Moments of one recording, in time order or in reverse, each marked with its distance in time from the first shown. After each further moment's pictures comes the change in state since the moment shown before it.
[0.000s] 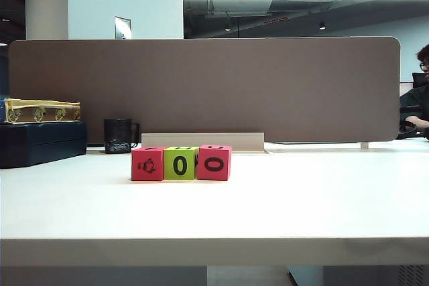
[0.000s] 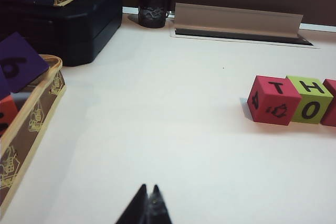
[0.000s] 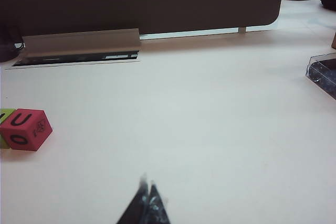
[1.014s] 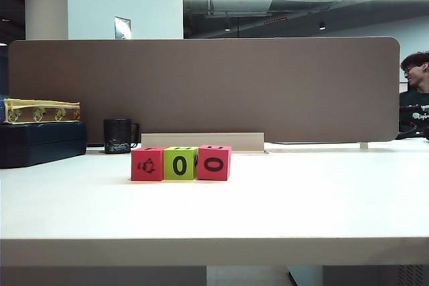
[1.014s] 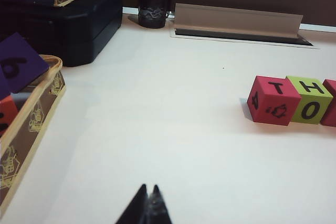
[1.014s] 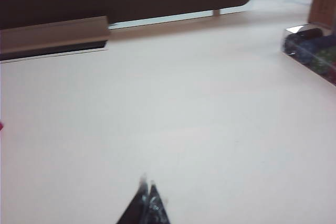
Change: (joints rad) left arm 0.000 0.000 0.000 0.000 0.000 0.000; right arm -0.455 -0.087 -0.228 0.154 -0.379 -0.014
